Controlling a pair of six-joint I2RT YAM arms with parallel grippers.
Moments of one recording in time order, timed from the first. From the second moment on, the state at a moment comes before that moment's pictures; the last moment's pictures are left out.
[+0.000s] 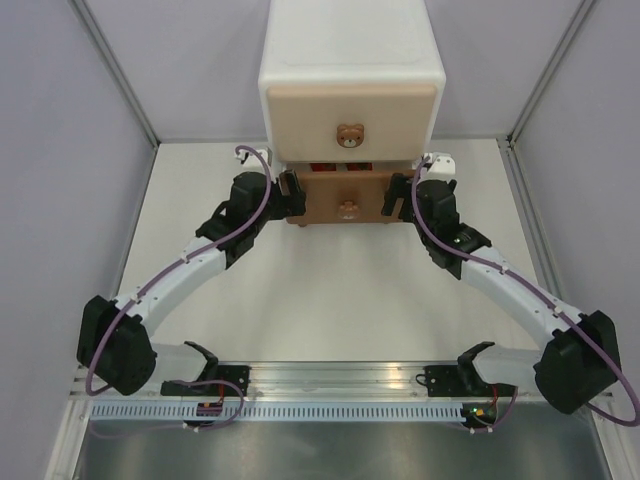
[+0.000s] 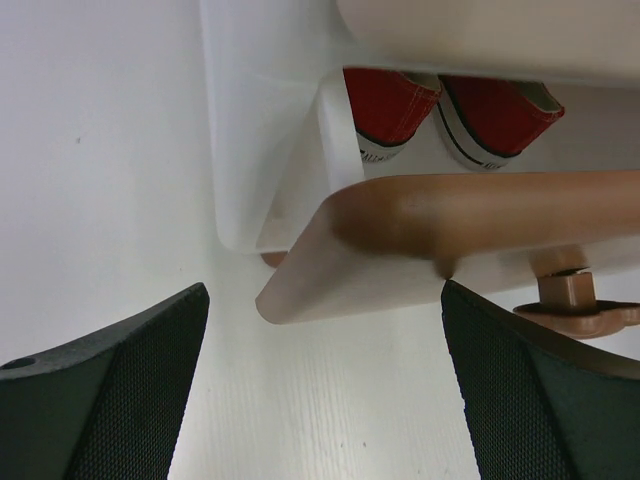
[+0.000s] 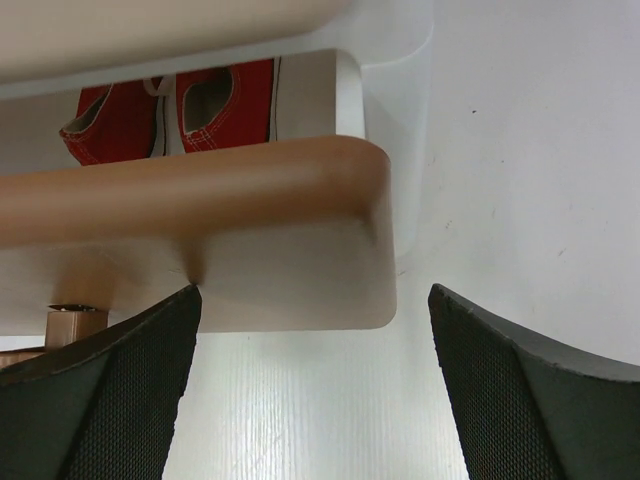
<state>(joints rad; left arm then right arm) -0.53 1.29 1.00 -0.11 -0.23 -0.41 0.50 1.20 0.91 -0.08 0.39 0.37</state>
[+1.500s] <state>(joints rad) -0.49 0.47 0.91 -0.51 -0.37 -0.30 0.42 0.61 0.98 -0.43 0.54 0.31</state>
